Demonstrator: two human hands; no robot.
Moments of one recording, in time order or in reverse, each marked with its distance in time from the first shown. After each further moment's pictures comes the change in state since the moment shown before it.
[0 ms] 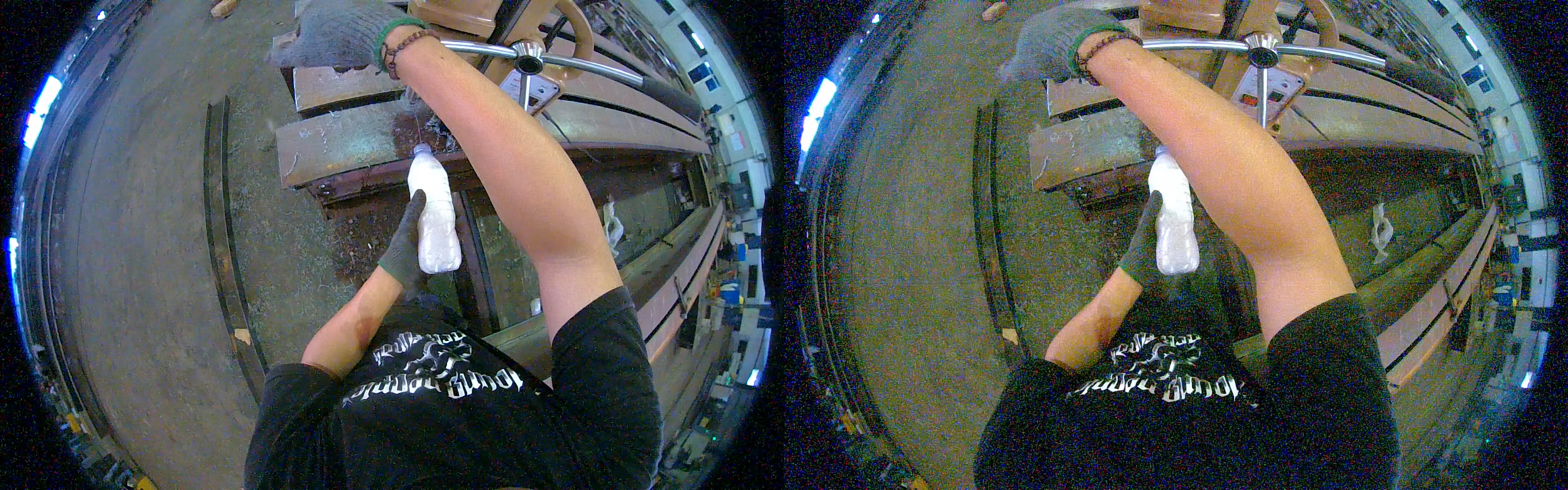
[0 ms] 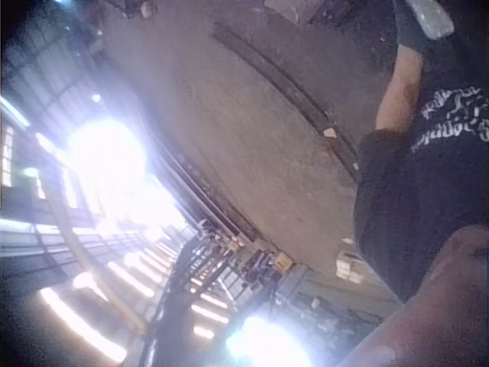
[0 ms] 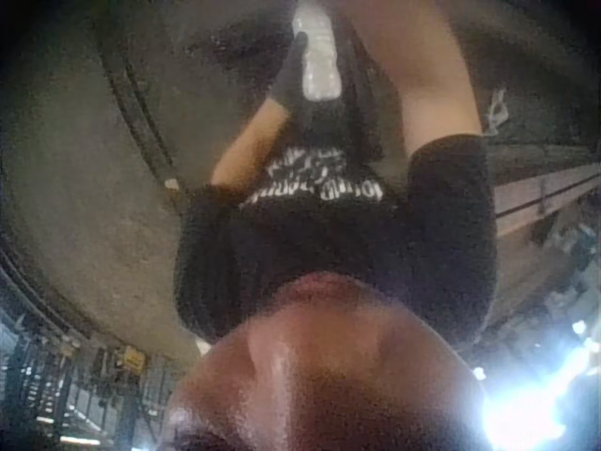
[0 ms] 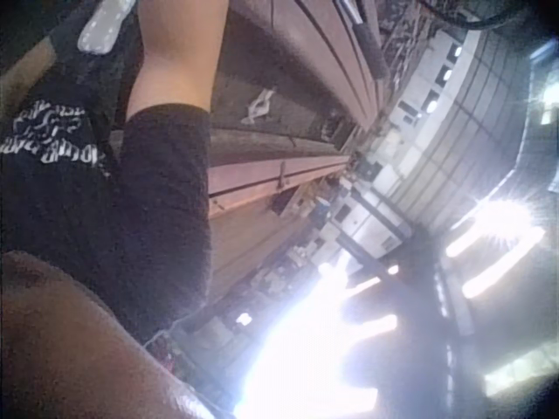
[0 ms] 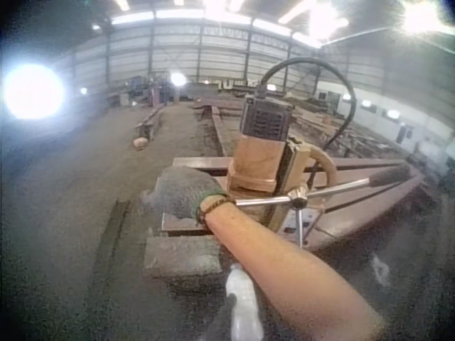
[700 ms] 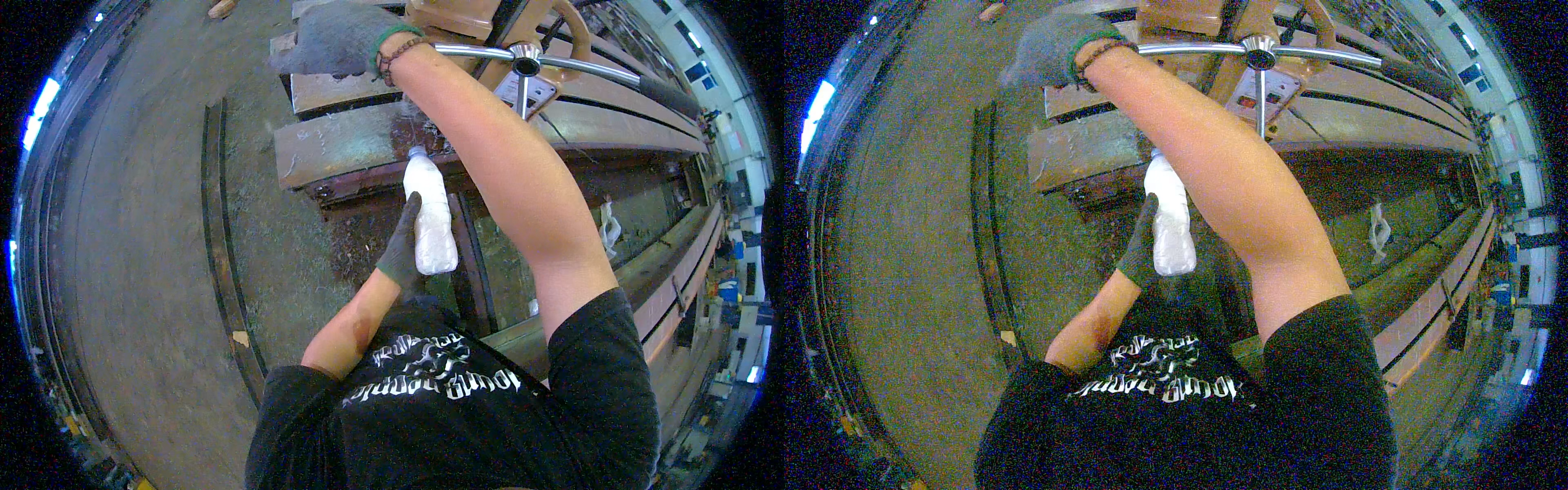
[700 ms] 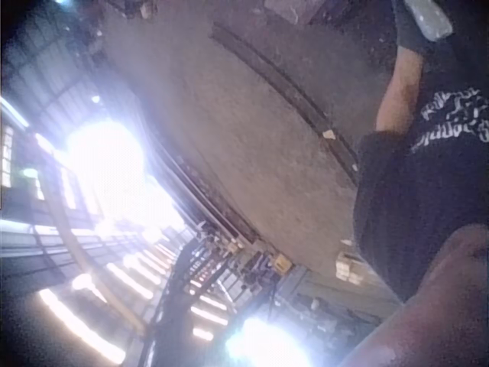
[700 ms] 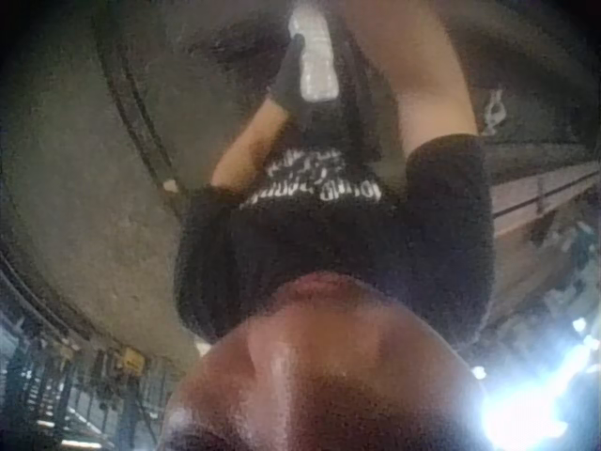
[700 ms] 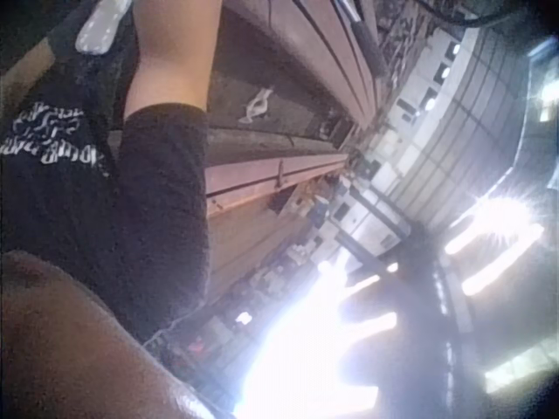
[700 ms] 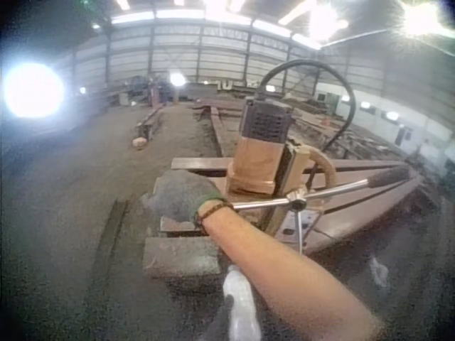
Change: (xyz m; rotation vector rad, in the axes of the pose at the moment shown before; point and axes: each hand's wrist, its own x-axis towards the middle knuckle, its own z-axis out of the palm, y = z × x) left_hand 0.008 -0.001 -0.008 0.018 0.003 0.044; right_hand 0.000 -0.003 0.003 0.080 0.000 0.050
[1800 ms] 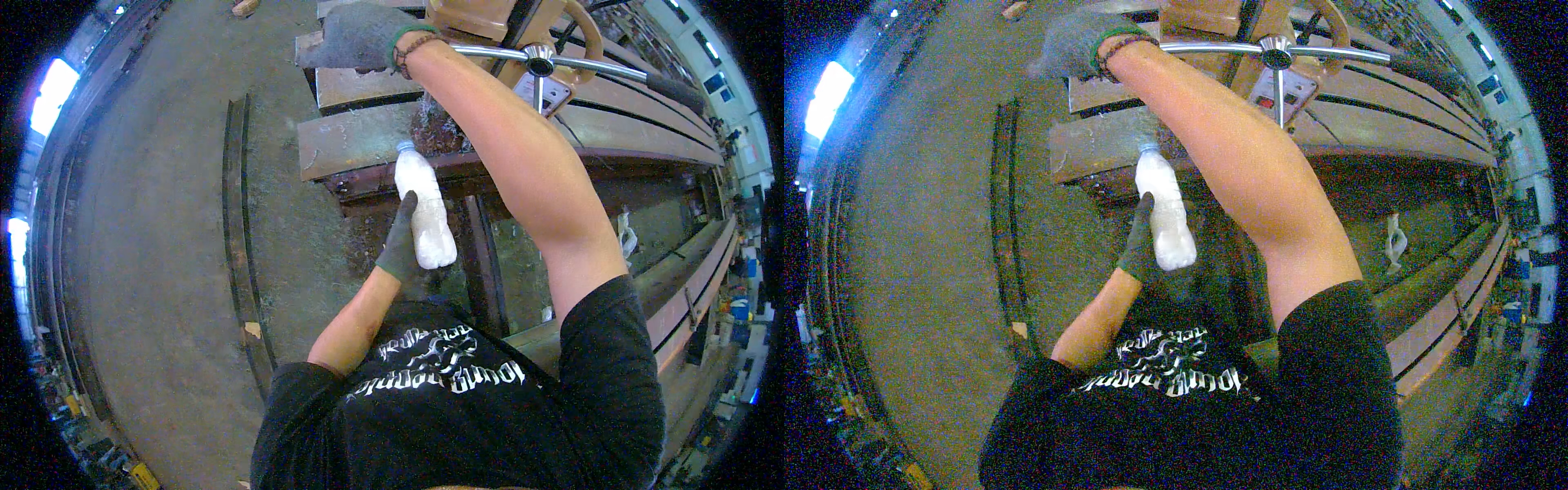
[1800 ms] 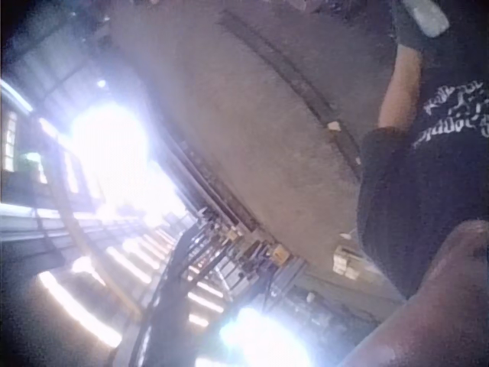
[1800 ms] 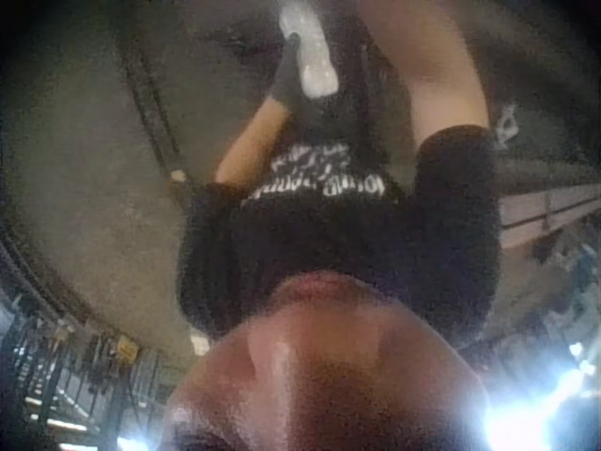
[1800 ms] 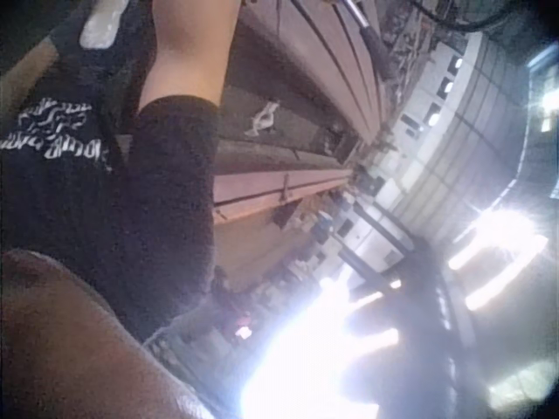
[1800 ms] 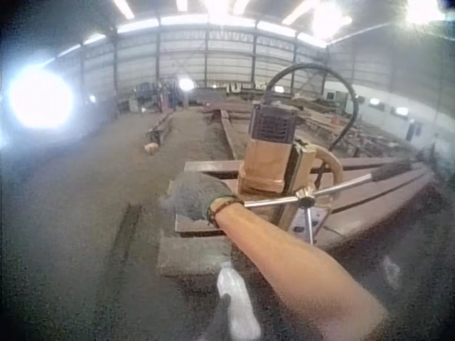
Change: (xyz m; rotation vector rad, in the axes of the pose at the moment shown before) left_hand -0.010 0.019 -0.016 0.078 0.020 0.126; right_hand 0.015 0.023 0.027 -0.573 0.092 -0.330
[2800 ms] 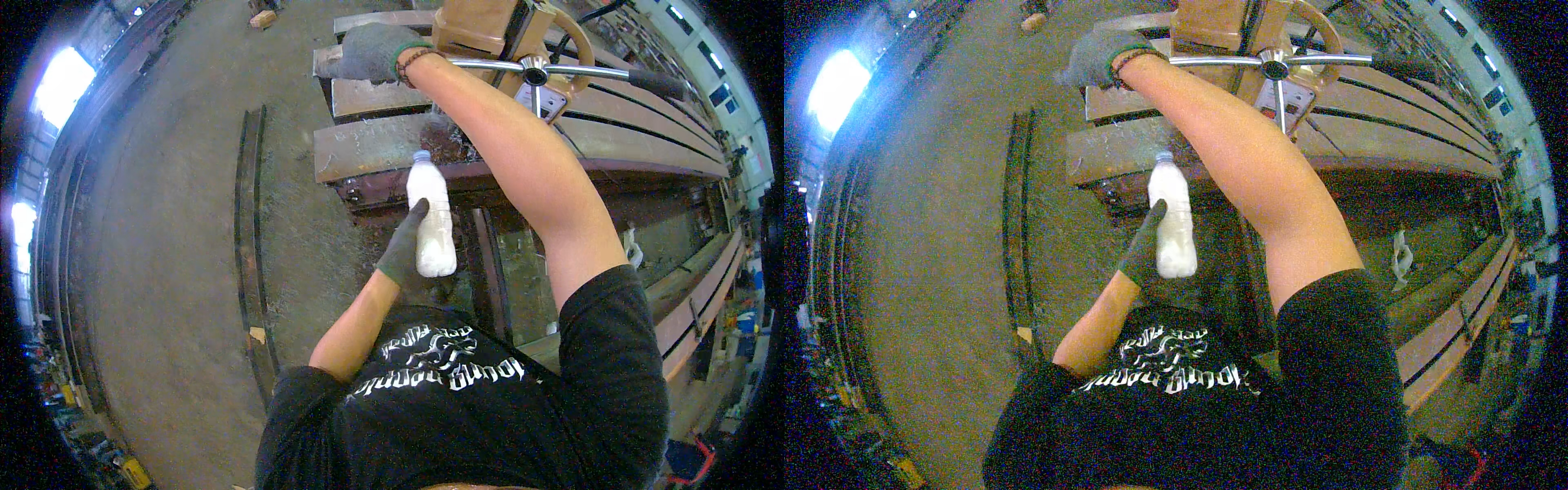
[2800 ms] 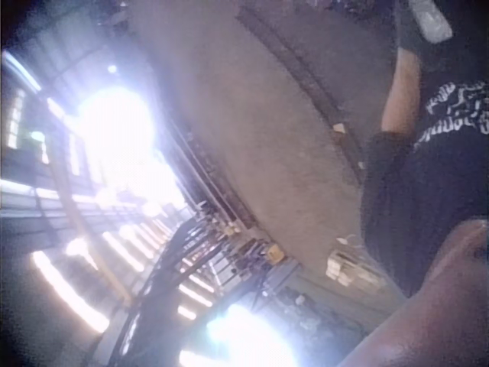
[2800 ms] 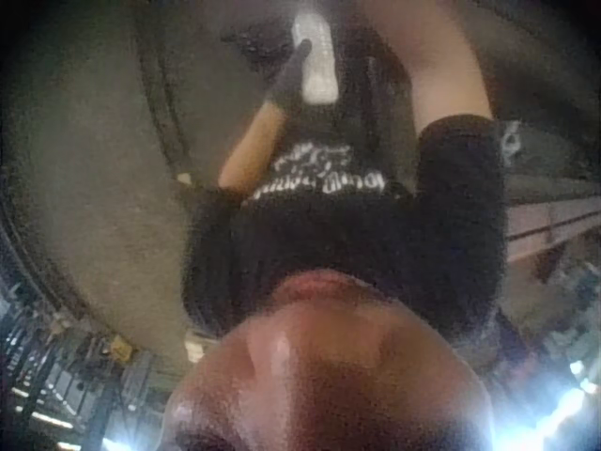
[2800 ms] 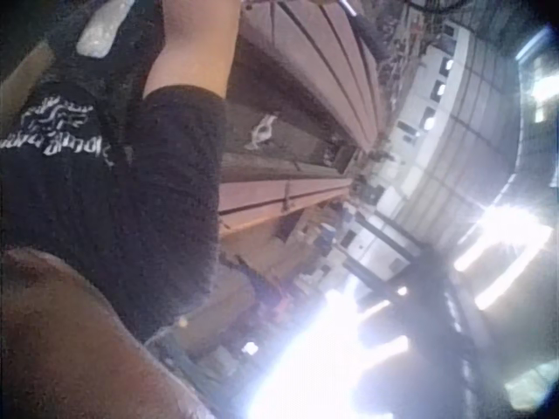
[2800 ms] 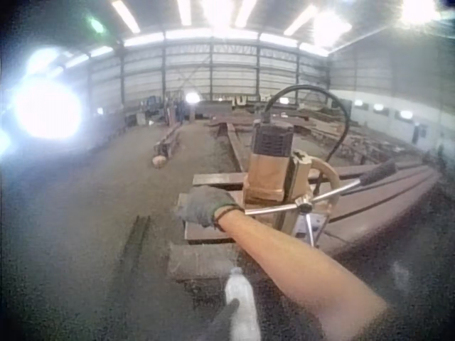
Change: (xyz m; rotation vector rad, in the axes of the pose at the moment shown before) left_hand -0.031 0.009 0.022 0.201 0.058 0.022; right_hand 0.018 -0.002 0.027 0.558 -0.098 0.472
